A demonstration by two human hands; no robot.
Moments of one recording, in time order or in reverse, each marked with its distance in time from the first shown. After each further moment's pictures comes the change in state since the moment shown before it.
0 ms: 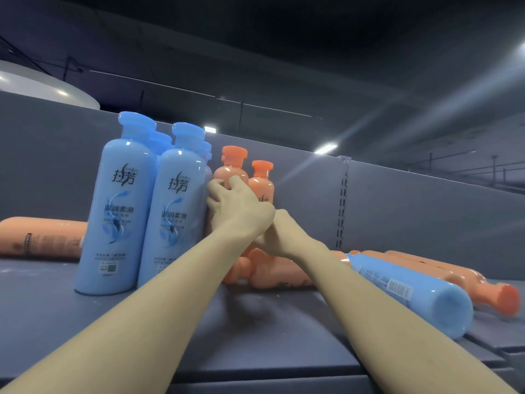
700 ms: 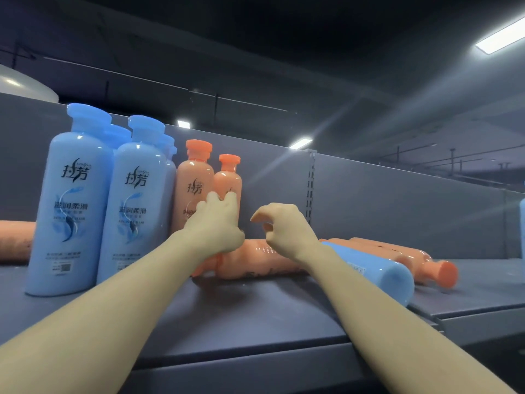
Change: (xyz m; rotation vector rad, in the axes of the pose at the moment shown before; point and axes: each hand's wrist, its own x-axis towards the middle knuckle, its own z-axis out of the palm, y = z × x) left_hand -0.004 -0.012 0.016 0.440 -0.258 0.267; right_hand -0.046 0.035 -0.027 -0.057 0.158 0.082
